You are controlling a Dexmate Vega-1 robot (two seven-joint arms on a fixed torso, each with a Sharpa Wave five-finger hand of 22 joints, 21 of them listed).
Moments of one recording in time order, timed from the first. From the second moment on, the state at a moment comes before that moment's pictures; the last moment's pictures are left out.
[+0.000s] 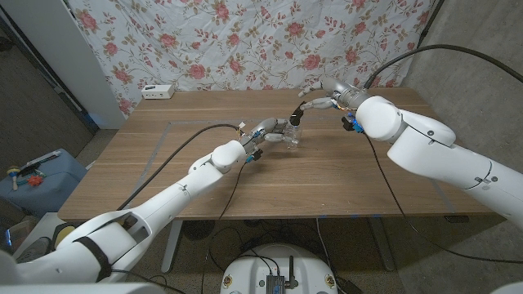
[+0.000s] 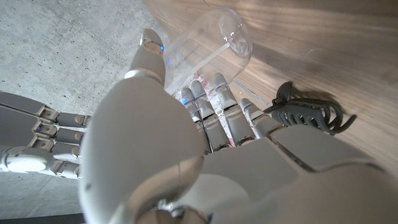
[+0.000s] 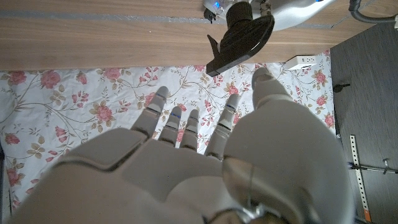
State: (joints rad) left arm 0.62 0.42 0.72 -1.28 -0.14 -0.26 -0.06; left_hand 1.18 -0.02 0.26 -0.20 0.18 0.70 -0.08 0.31 0.21 0.74 -0.13 0.26 0.44 0.74 -0.08 0.20 0.18 0.18 -0.04 0.18 0.16; right arm -0.68 -0.96 -0.63 -2.43 -0.09 -0.90 0.00; right_hand 0.77 0.00 0.32 -0.05 0.18 0.61 -0.12 0.21 0.21 0.19 0.04 0.20 0.20 0.13 0.08 0.22 0.20 0.31 0.15 0.19 0.17
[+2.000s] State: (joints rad) left arm 0.66 0.39 0.73 -1.33 0.01 -0.22 0.16; left_hand 1.18 -0.02 0.26 -0.21 0.17 0.70 -0.08 0.32 0.21 0.74 -0.13 0.25 0.44 0.75 -0.07 0.20 0.17 0.18 -0.04 0.18 0.16; right arm -0.45 -0.83 -0.98 -2.47 -0.16 -1.38 -0.19; right_hand 0.42 -0.10 0.19 0.02 0.20 0.79 0.12 0.34 0.28 0.29 0.19 0.20 0.20 0.27 0.21 0.23 0.20 0.43 0.21 0.19 0.17
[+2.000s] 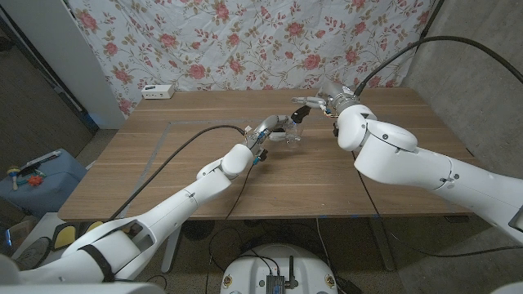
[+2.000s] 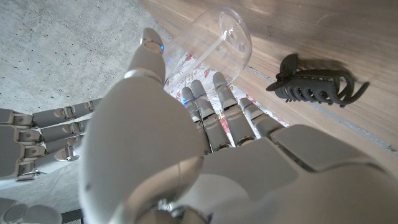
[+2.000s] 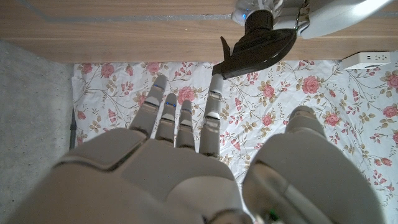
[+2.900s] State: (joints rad) left arm 0.65 0.38 0.74 -1.31 0.00 -0.22 0.15; left_hand 1.18 -0.02 0.26 -0.21 0.18 0.70 -0.08 0.32 0.21 0.75 -0.13 0.25 0.44 0.75 -0.07 0.20 0.18 0.18 -0.04 0.18 0.16; right arm -0.57 -0.62 -0.97 -2.33 -0.94 -1.39 0.41; right_hand 0.41 -0.09 0.21 0.00 0.20 0.91 0.09 0.44 0.34 0.34 0.18 0.20 0.20 0.30 0.21 0.23 0.21 0.45 0.21 0.19 0.17
